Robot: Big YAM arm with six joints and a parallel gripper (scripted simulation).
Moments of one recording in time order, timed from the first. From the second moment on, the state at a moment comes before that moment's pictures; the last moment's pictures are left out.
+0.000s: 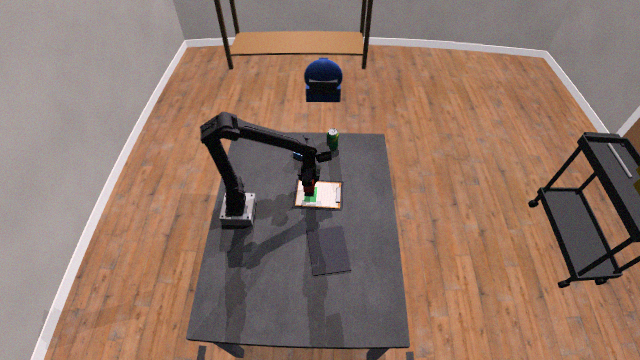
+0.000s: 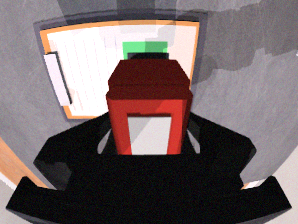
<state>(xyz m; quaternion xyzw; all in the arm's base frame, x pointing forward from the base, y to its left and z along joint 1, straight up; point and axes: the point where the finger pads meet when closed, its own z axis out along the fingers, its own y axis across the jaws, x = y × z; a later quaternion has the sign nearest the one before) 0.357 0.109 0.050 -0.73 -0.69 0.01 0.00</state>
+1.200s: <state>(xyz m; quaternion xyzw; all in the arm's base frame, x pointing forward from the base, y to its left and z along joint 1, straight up) 0.361 0.111 0.051 -0.73 -0.69 0.00 0.00</state>
